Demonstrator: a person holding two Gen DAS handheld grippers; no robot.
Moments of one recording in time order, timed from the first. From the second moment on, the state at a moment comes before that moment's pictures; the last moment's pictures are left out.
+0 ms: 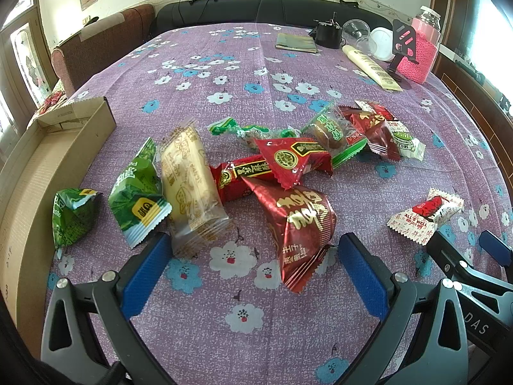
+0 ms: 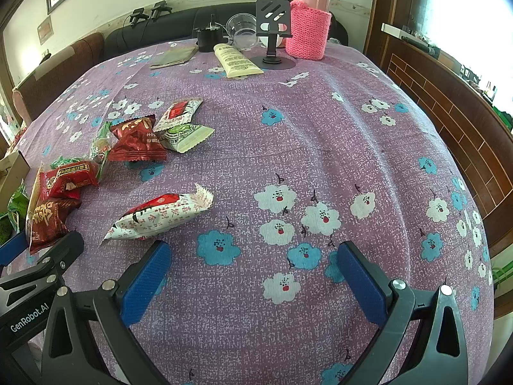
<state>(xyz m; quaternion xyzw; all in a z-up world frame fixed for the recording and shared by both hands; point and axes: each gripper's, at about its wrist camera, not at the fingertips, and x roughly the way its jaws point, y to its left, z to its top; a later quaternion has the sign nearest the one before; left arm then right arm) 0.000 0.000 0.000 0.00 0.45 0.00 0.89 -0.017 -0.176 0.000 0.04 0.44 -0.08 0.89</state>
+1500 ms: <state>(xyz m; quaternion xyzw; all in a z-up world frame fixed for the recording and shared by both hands) -0.002 0.000 0.002 0.00 0.47 0.00 0.88 -0.011 -0.178 -0.001 0.04 0.46 -0.07 0.89</state>
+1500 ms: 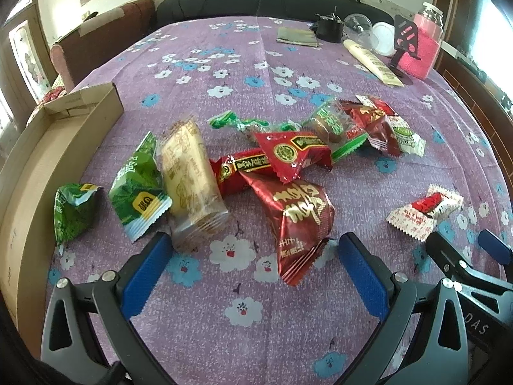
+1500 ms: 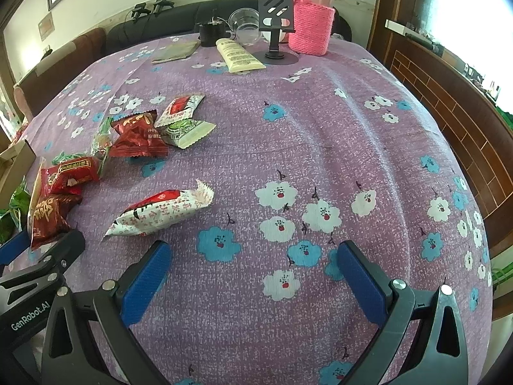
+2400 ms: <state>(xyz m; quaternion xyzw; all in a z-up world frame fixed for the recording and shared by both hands) -0.025 0.110 0.064 -0.09 0.49 -0.11 0.86 -0.010 -0.102 0.049 0.08 0.47 0.14 0.87</state>
